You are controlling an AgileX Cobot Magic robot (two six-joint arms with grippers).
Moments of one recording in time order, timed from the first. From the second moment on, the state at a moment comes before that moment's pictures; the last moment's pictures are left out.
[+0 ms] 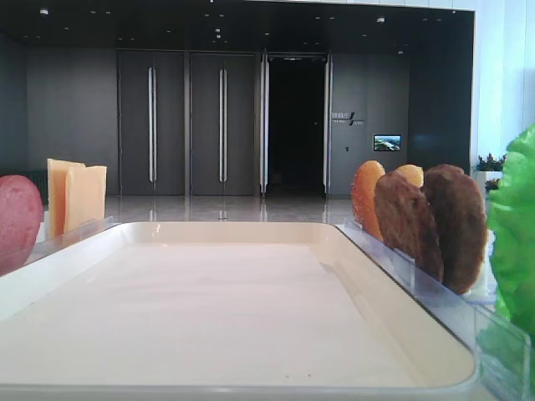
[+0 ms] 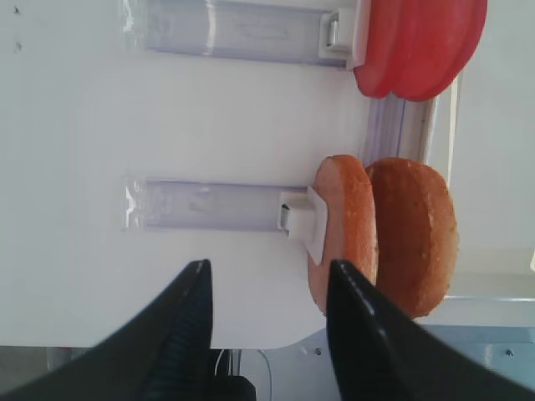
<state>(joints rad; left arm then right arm) -0.06 1.16 -0.96 -0.03 1.22 -0.17 0.19 -0.01 -0.50 0.00 1.14 0.00</state>
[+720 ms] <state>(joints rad) -0.43 1.25 -0.96 0.00 1.14 -0.40 0.19 -0.01 -0.50 0.00 1.14 0.00</state>
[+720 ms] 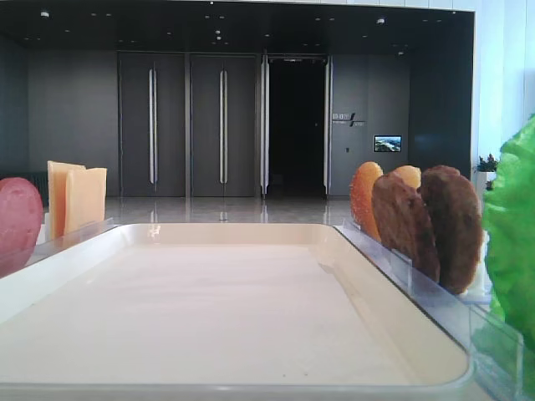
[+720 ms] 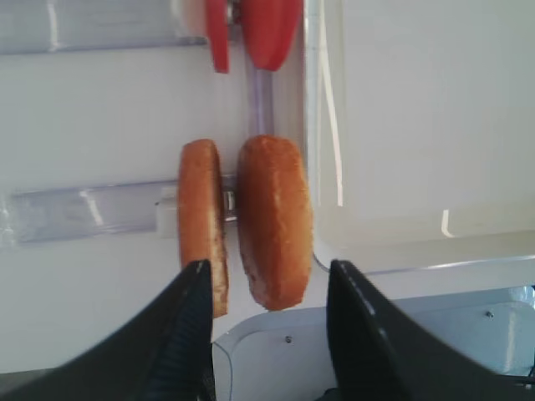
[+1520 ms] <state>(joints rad) -0.54 1.33 -0.96 0.03 1.13 -0.53 0.19 -0.01 -0.50 0.00 1.14 0.00</state>
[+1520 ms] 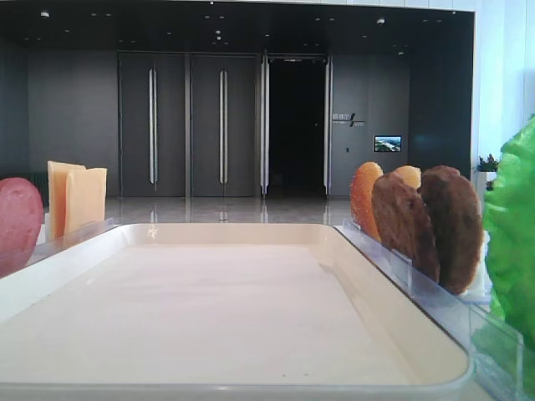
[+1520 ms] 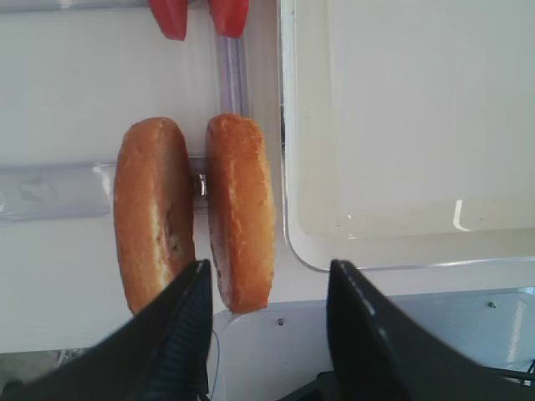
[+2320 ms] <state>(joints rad) -0.57 1.46 -0.92 0.01 1.08 -0.53 0.19 -0.01 -0.50 0.00 1.14 0.00</state>
